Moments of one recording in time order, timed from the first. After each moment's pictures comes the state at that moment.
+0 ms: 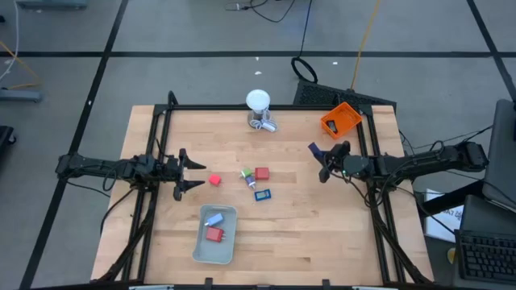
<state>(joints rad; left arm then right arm) -0.09 0.15 0.02 0.06 -0.08 -0.11 0.03 0.76 0.21 0.08 0.59 0.46</state>
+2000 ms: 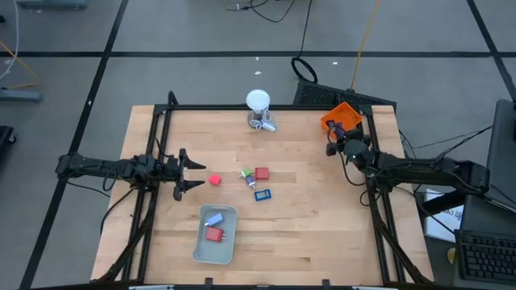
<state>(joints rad) -0.09 0.15 0.02 0.06 -0.08 -0.11 -0.43 0.79 0.07 0.18 0.73 0.50</state>
